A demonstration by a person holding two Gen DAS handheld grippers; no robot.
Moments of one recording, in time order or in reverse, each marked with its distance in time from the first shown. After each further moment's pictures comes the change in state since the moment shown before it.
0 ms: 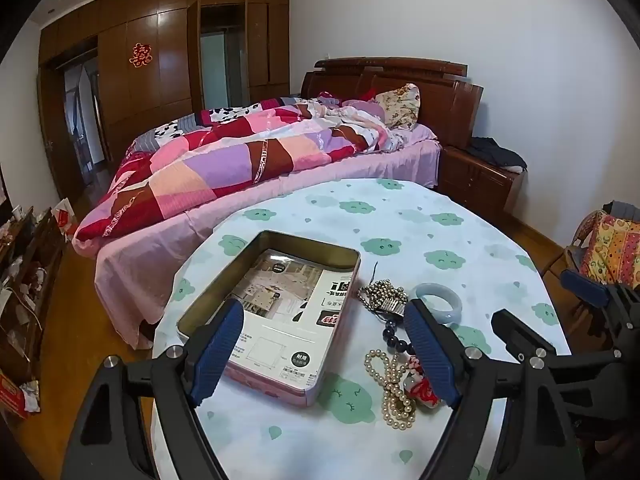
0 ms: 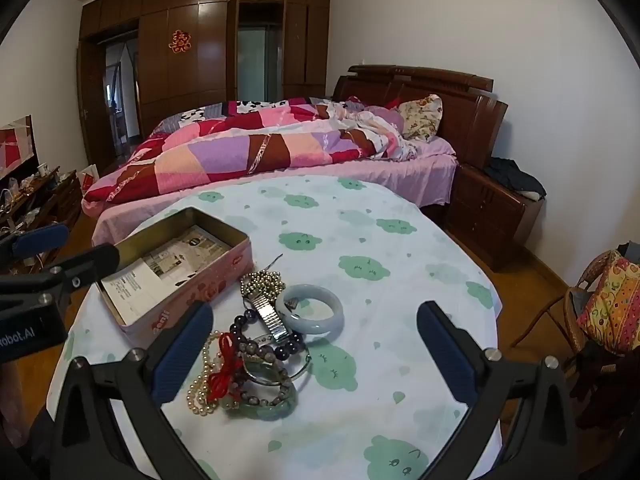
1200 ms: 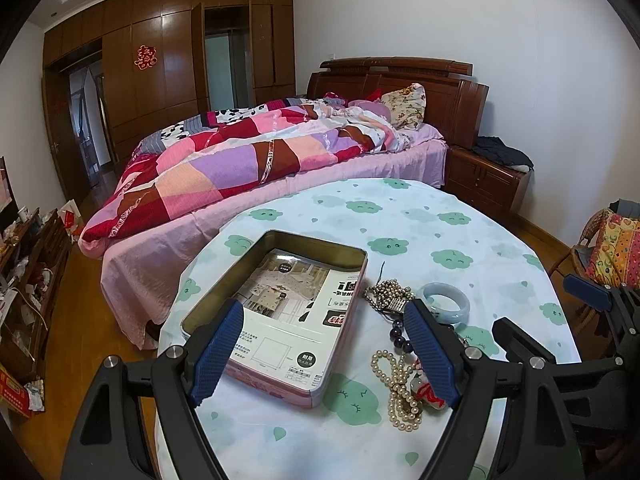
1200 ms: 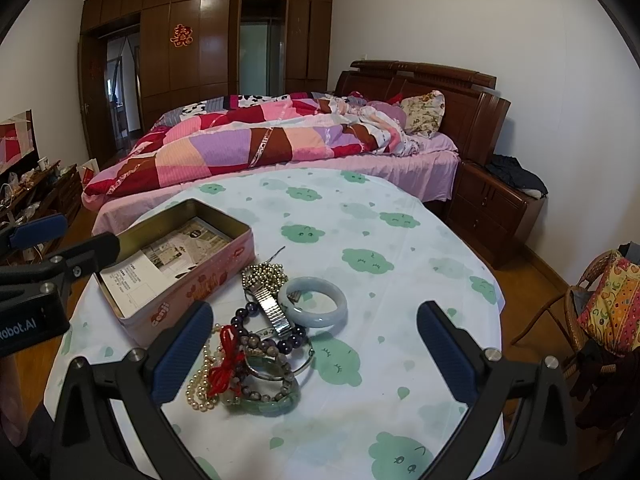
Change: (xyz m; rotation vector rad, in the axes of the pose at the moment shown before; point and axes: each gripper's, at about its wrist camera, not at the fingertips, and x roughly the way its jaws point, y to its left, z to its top) left arm 0.001 0.008 -0.001 -0.016 -0.018 0.001; right arm 0.005 0.003 -0.005 -0.016 0.013 -0.009
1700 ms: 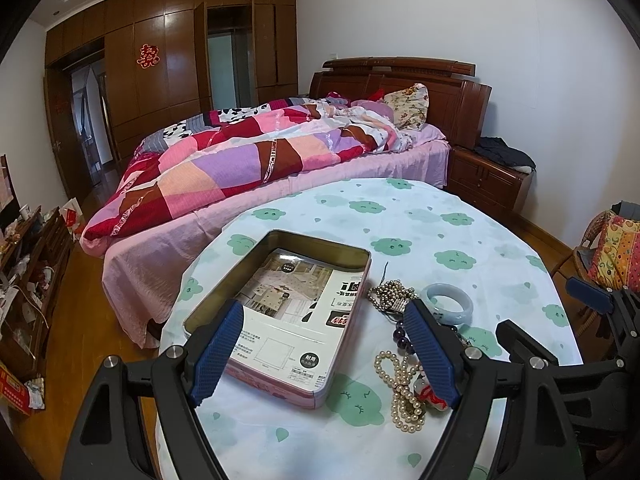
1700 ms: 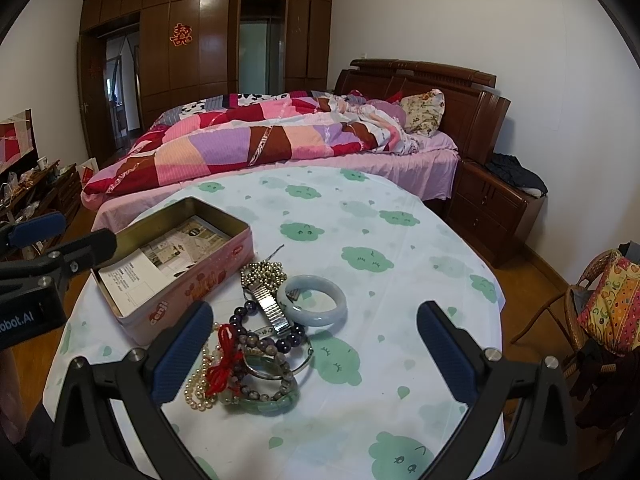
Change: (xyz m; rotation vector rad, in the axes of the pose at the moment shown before) left arm -0.001 0.003 0.000 -0.003 -0.001 0.007; right arm 0.001 -0.001 0.000 0.000 0.004 0.001
